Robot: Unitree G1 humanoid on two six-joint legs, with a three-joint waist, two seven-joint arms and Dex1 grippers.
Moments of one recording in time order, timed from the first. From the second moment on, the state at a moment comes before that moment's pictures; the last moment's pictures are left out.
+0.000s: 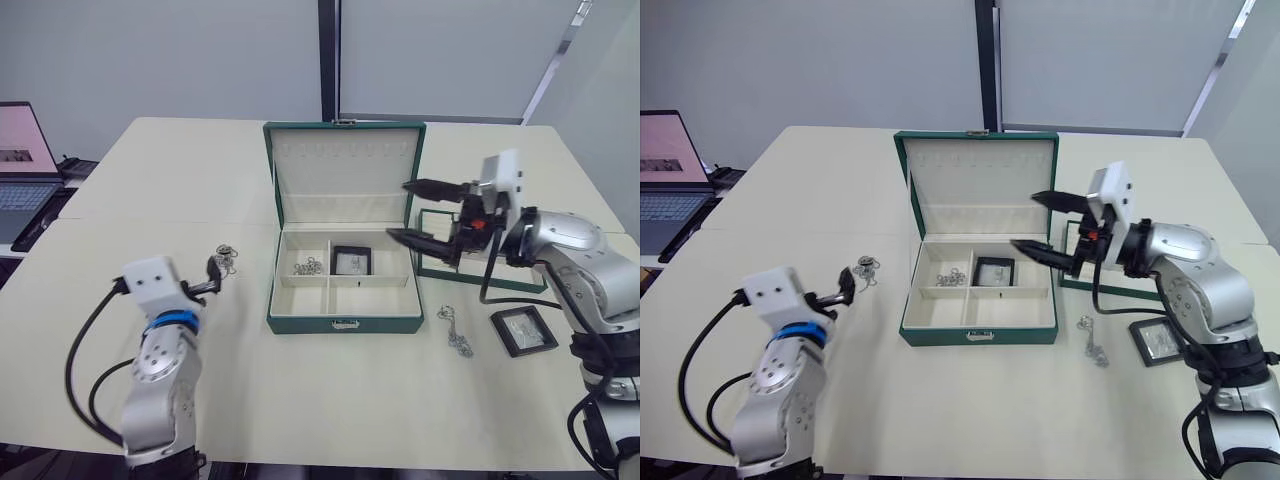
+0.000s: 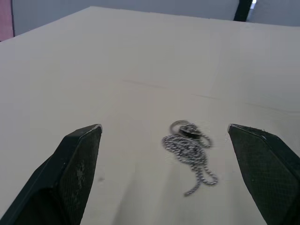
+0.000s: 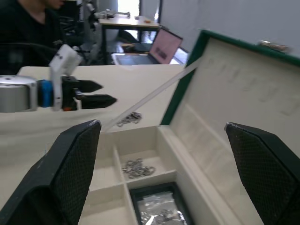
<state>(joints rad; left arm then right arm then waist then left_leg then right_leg) -0.09 0.14 0.26 -0.38 -0.17 0.49 0.05 -0.64 -0.65 0.06 -0.19 0.62 0.51 0.99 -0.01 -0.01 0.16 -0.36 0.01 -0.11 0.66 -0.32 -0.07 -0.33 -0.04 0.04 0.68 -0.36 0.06</state>
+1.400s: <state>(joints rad) -0.29 0.44 0.25 0.12 -0.24 0.49 -0.35 -0.71 -0.55 0.06 -0.29 0.62 0.64 0.91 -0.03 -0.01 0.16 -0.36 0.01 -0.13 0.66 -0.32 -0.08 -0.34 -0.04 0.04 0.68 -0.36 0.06</state>
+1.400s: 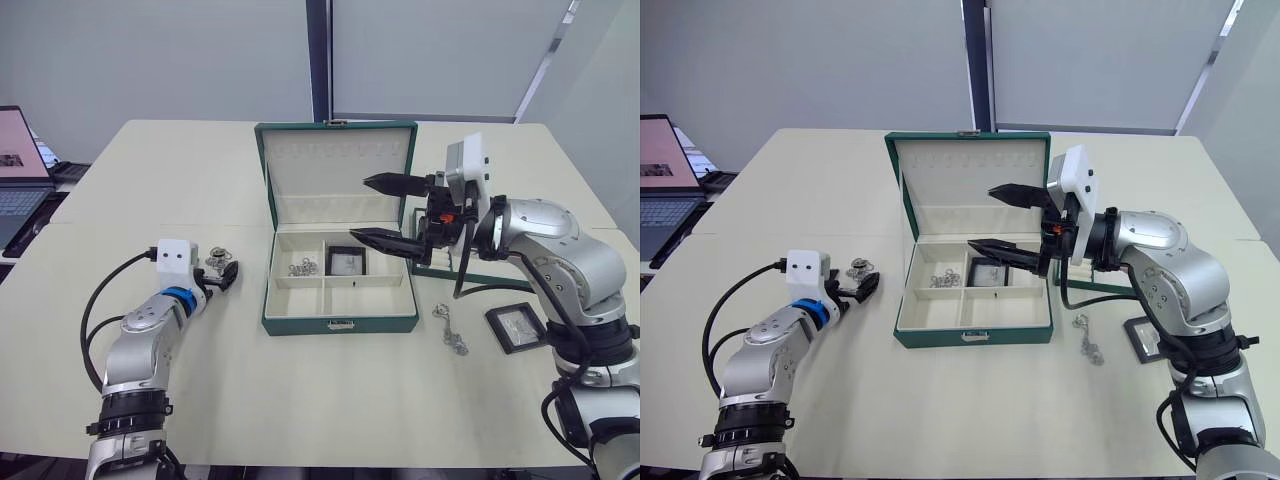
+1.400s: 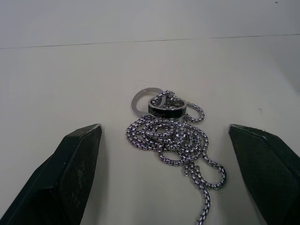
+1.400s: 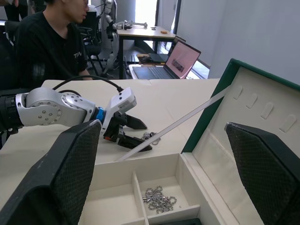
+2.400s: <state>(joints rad) -0.30 0.43 0.22 0.13 -0.23 0.49 -0.33 -0.70 -0.55 0.05 -0.29 0.62 0.64 0.91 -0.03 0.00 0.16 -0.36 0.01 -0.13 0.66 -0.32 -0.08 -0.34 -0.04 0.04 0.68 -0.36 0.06</state>
